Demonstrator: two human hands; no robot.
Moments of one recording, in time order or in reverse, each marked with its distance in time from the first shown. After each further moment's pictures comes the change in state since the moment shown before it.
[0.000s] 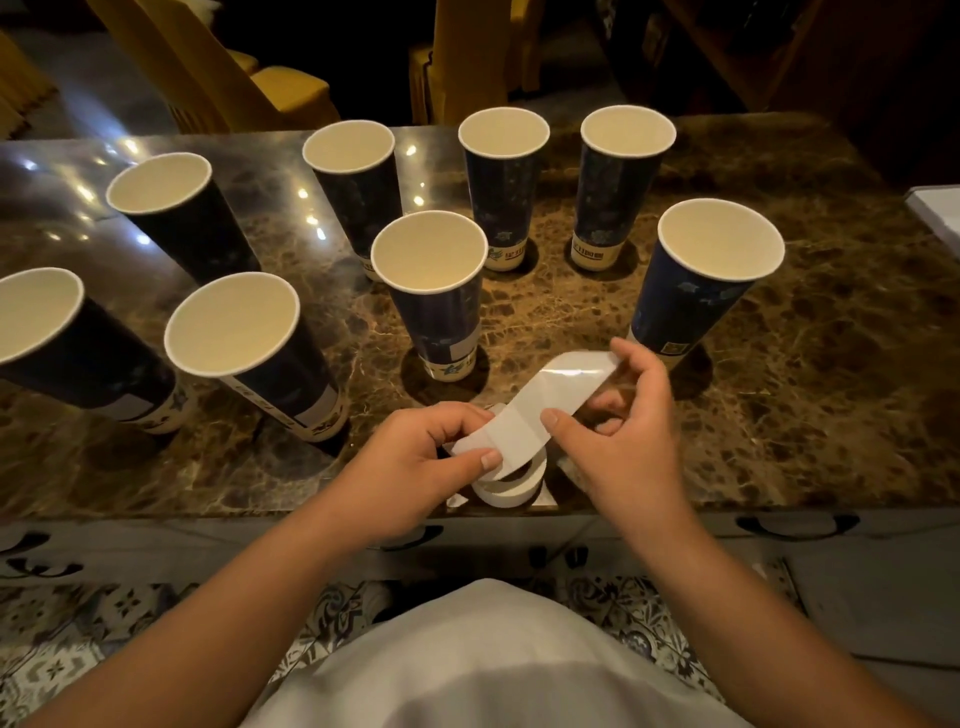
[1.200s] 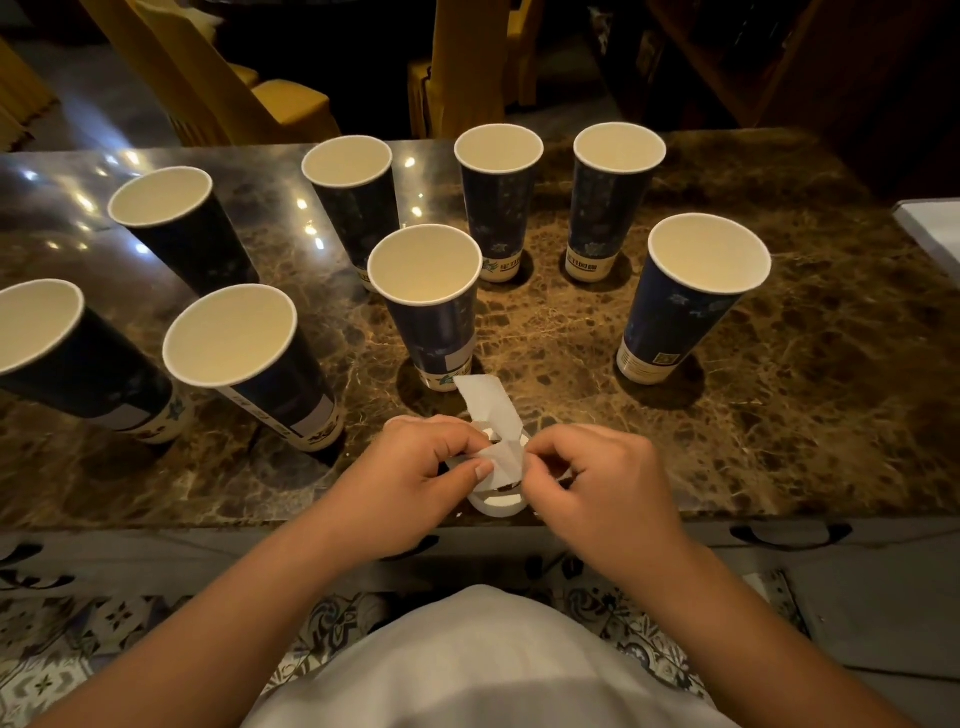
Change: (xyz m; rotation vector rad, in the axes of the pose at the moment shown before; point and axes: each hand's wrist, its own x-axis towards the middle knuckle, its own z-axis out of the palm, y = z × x) left_hand -0.003 0.013 -0.001 0.332 -0.009 0.121; right_hand -0.017 -0.010 -0.008 -0.525 -0.229 -0.573
